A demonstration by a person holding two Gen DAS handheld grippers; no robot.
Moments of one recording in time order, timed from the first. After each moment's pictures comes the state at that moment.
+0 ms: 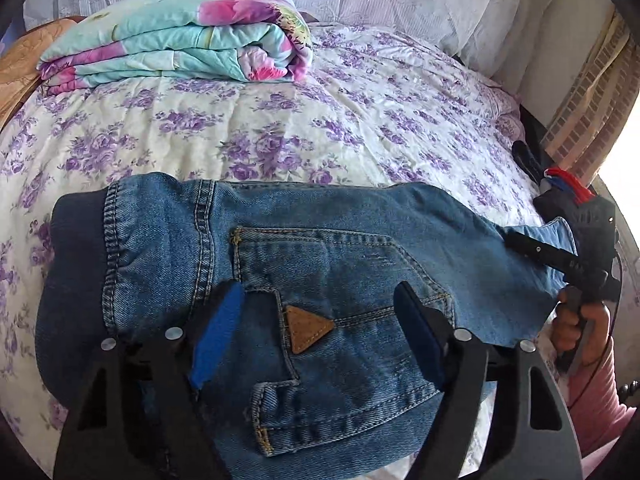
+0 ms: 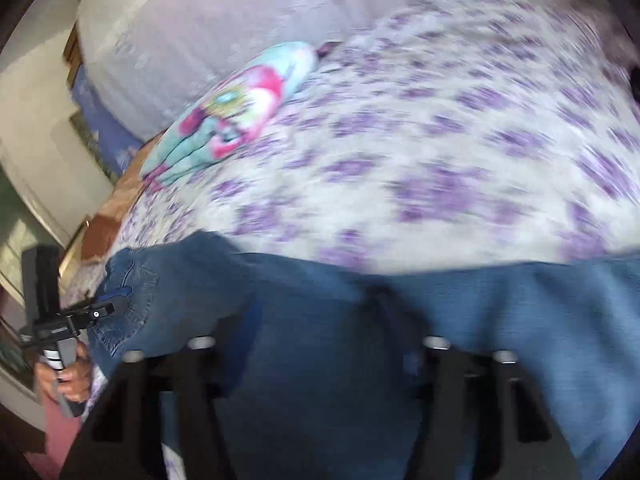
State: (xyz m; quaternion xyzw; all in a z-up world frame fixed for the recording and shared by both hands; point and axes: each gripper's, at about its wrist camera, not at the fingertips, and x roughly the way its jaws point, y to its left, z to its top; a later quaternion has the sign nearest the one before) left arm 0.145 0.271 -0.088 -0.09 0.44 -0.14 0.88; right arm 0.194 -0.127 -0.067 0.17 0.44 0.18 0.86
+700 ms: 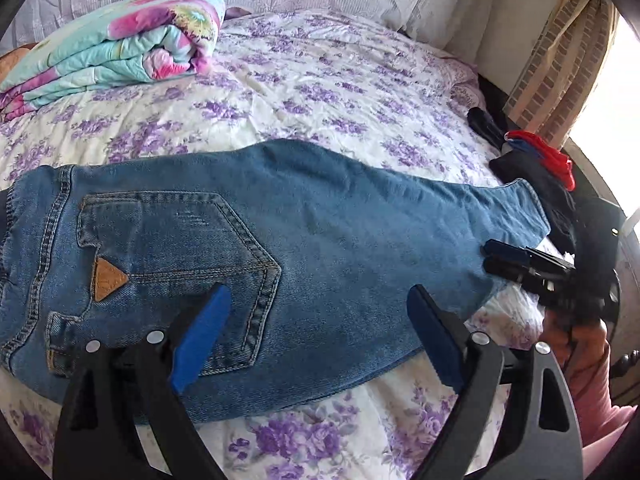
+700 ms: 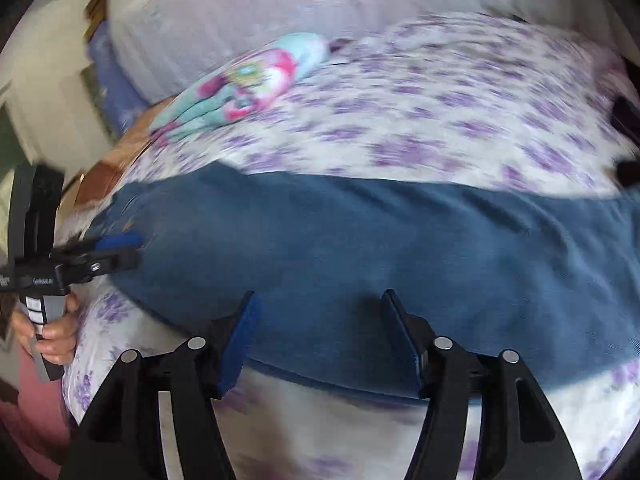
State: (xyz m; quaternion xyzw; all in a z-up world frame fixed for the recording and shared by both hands) left arm 0.117 0.168 -0.082 -0.06 0.44 -0.19 0.88; right arm 0.115 -0.137 -0.051 0.09 0.43 0.19 0.88
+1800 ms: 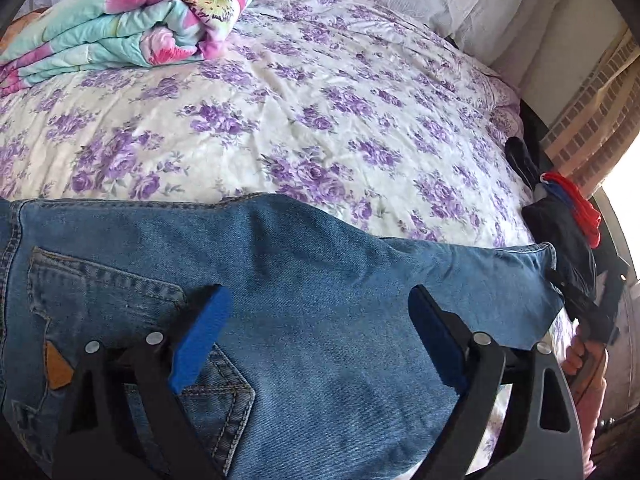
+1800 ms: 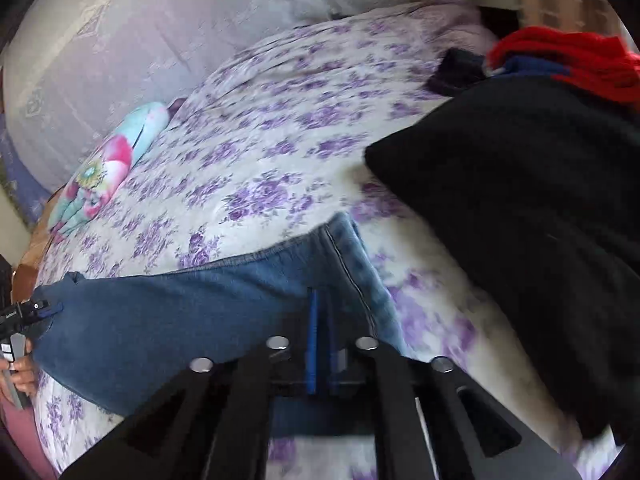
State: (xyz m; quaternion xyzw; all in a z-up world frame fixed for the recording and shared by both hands) left arm 0.194 0.145 -0.083 -0.11 0.47 -0.13 0.86; right arm 0.129 -0.261 -0.051 0.09 0.39 0.01 0.92
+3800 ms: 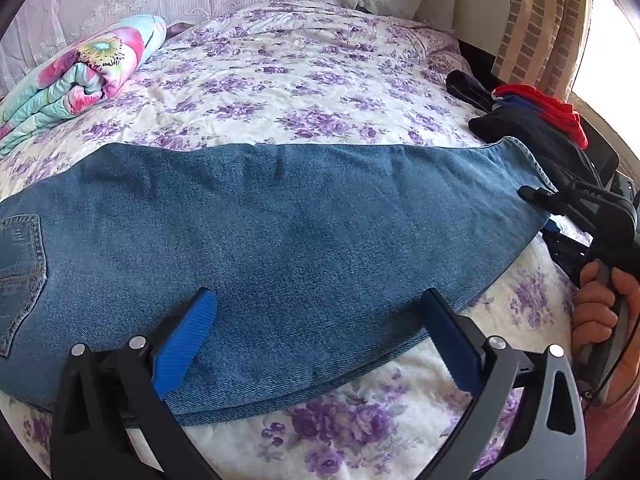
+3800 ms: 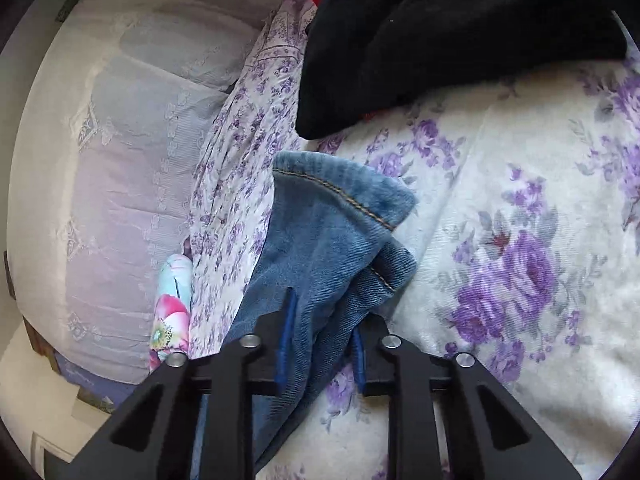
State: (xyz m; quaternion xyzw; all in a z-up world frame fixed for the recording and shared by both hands) left arm 0.112 0.018 -0.114 0.01 0.42 -0.18 0.89; right arm 0.087 -0.292 -0.129 0.48 0.28 -0.04 0.83
